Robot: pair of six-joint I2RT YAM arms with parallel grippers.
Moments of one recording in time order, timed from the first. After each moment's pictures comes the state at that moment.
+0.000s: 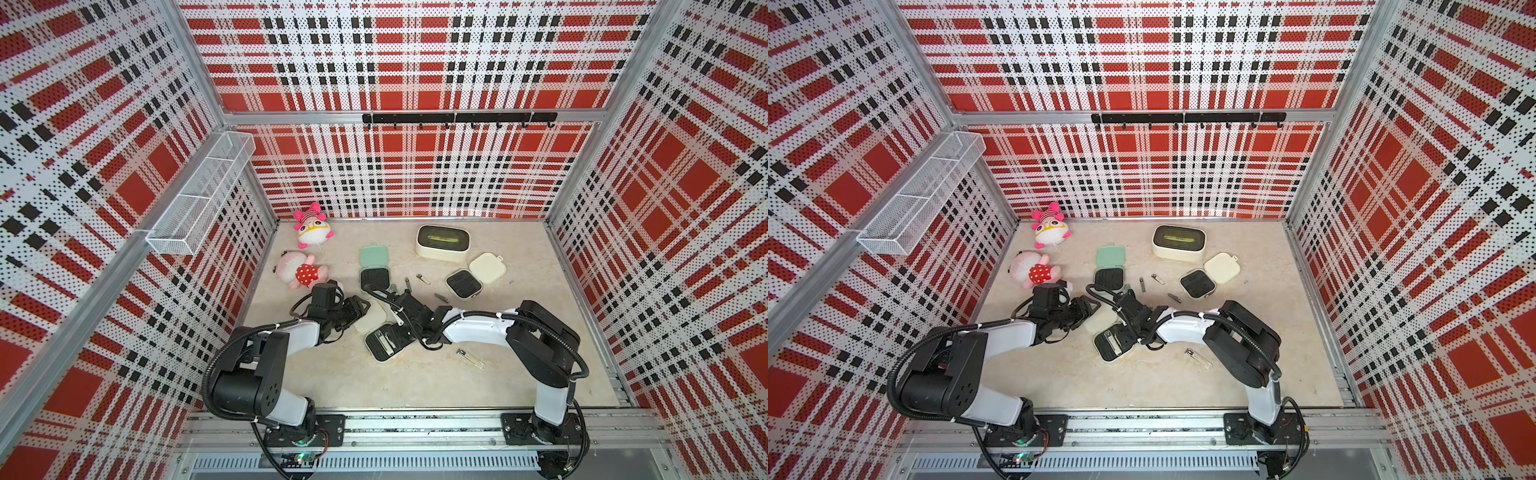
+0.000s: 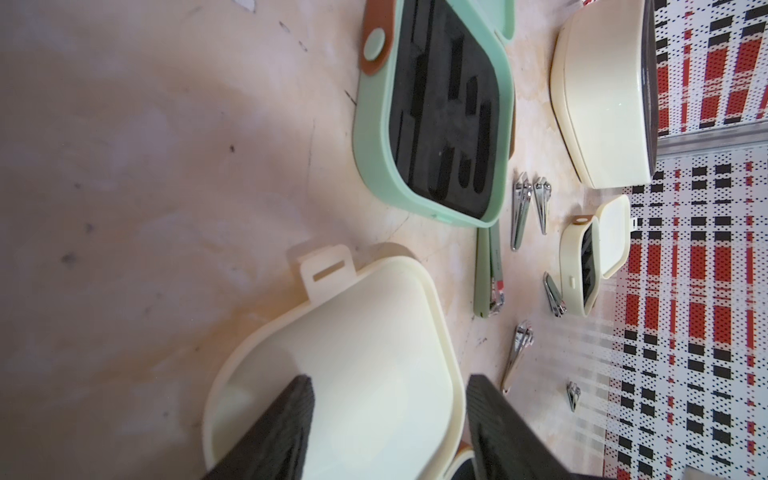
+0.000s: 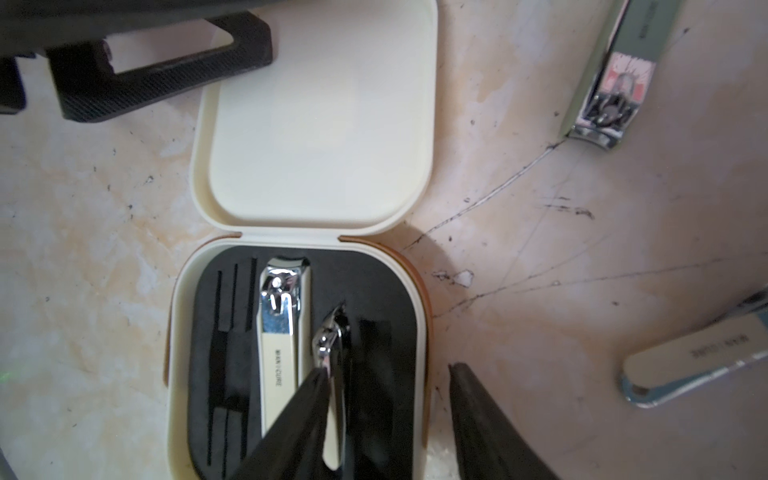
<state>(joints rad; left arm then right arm) -0.16 1.50 0.51 0.20 0.43 -0.74 0.97 1.90 1.13 -0.19 -0.02 0.40</state>
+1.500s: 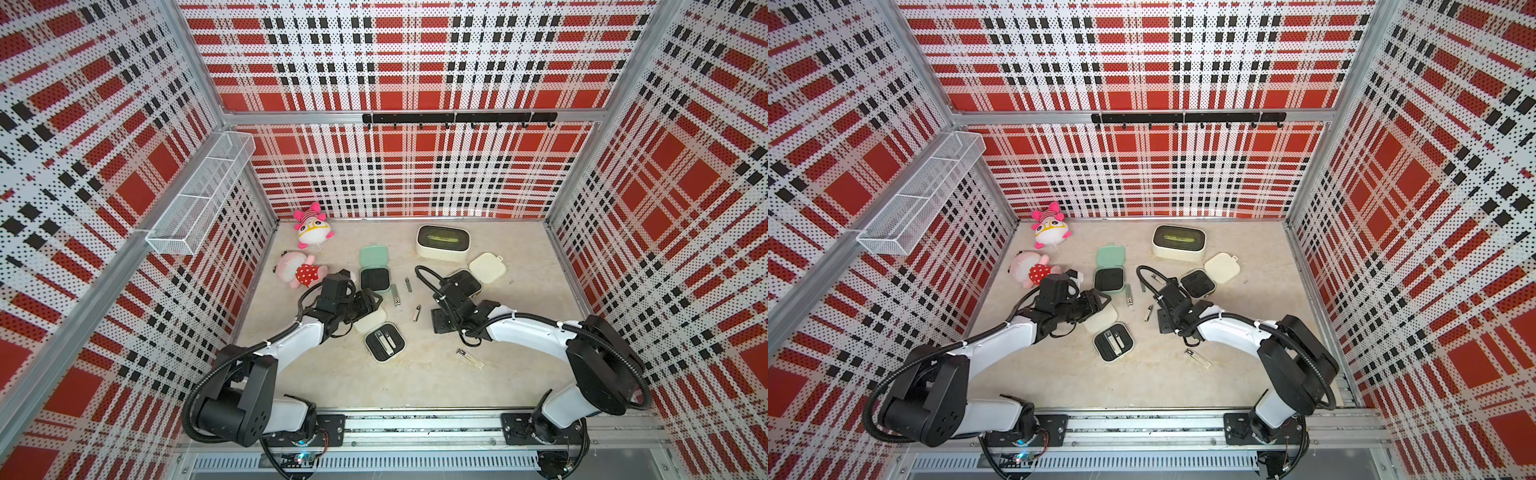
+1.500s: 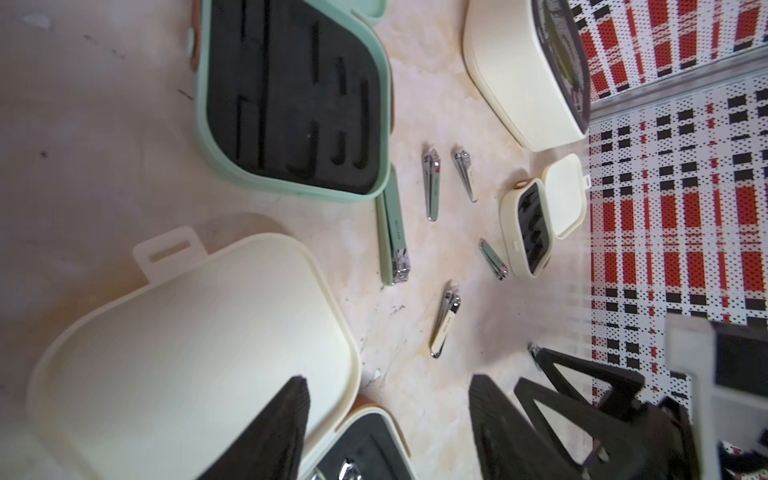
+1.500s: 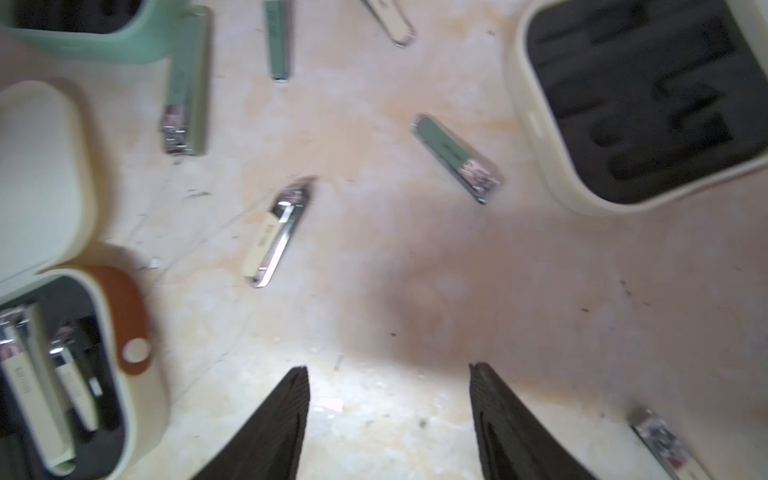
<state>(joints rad) -0.31 1.35 0.63 0.01 0.36 -0.73 0.75 1.56 0.88 -0.37 0.23 0.54</state>
